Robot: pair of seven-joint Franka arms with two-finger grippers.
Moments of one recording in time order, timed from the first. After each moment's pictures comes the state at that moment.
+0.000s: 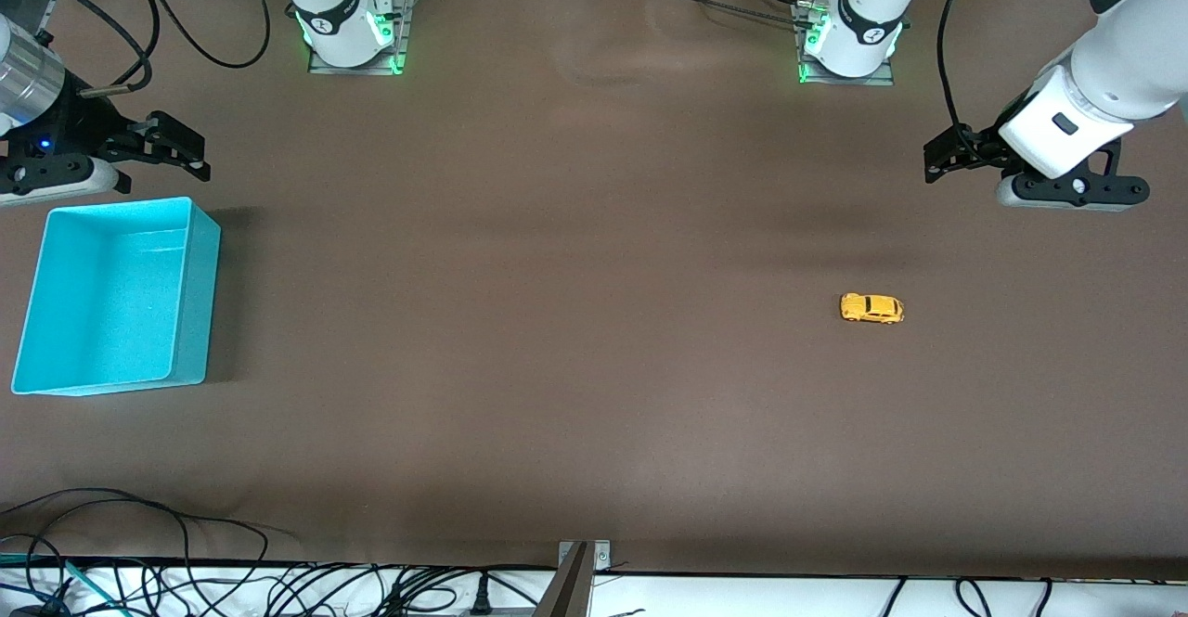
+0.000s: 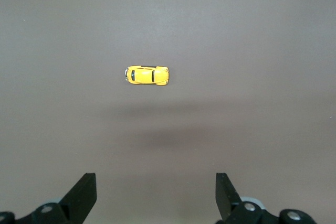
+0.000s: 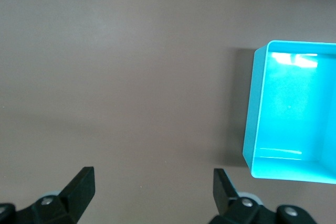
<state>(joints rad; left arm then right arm) 0.05 -0.03 -0.18 -1.74 -0.01 1.60 -0.09 0.06 -0.02 0.00 -1.67 0.03 1.65 -0.11</state>
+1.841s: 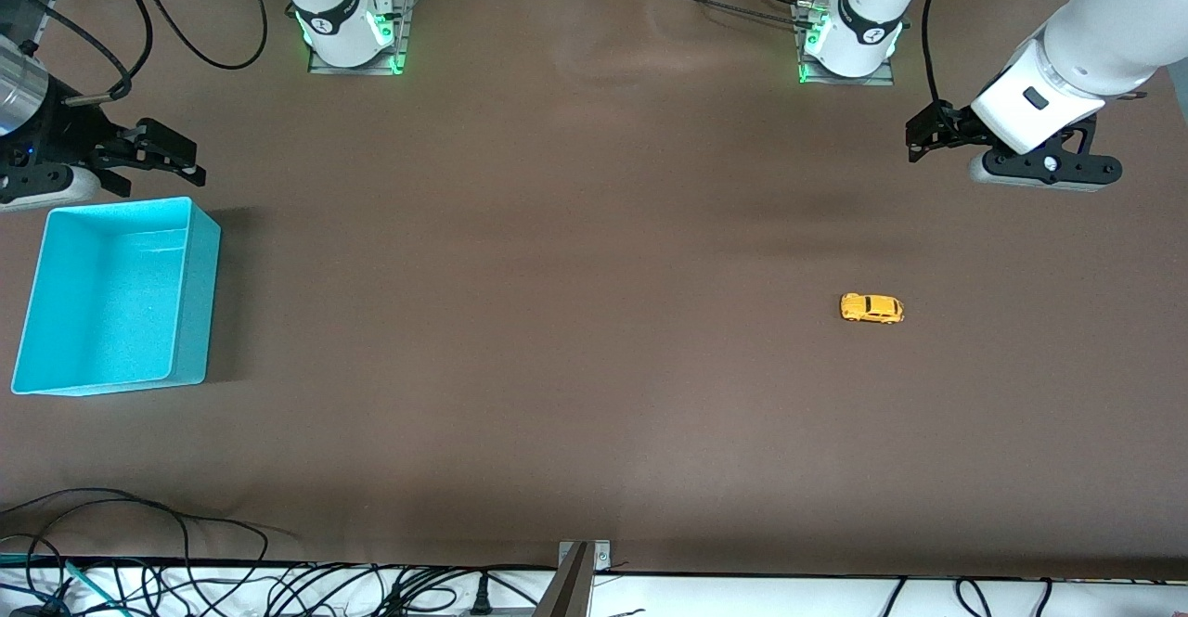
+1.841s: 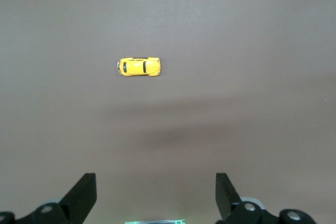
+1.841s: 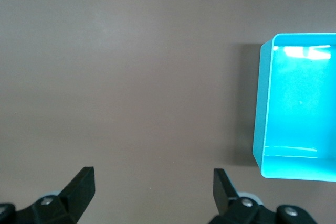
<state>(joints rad) 0.04 -0.06 -0.21 -1.74 -0.02 1.56 -0.09 0.04 0.00 -0.03 -1.67 0.09 1.65 -0.11</state>
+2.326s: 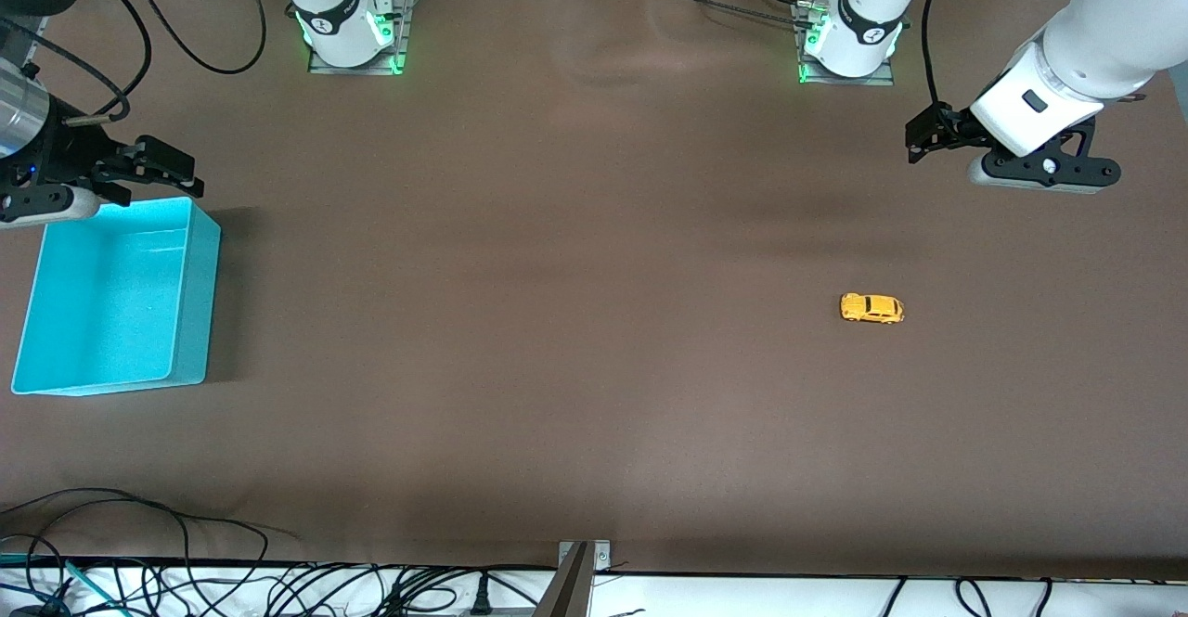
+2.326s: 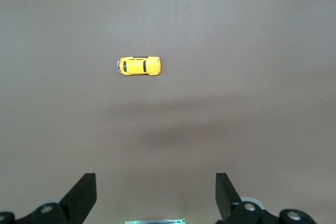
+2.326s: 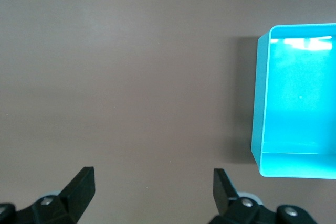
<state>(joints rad) 0.04 -0.05 -0.21 -1.74 -0.02 1.56 -0.09 0.04 0.05 -0.05 -1.67 0.09 1.66 -0.11</state>
